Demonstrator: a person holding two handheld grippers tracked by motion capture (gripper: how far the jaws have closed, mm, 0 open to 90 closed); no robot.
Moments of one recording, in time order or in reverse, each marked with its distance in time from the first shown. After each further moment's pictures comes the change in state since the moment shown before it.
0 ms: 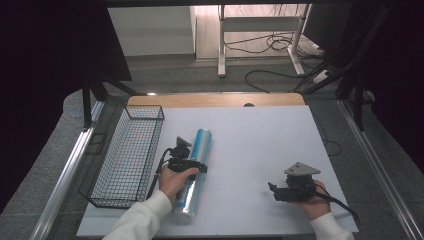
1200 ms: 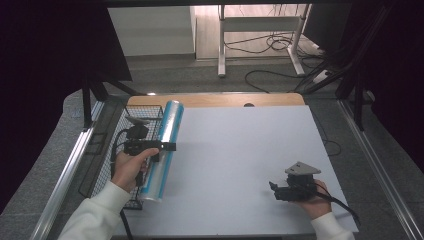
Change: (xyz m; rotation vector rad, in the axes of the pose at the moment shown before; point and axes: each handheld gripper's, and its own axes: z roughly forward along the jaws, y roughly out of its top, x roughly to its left) left arm 0.040 0.003 -0.139 -0.200 -0.114 -0.018; right arm -0.001 0.001 -0.001 0.002 -0.020 0.003
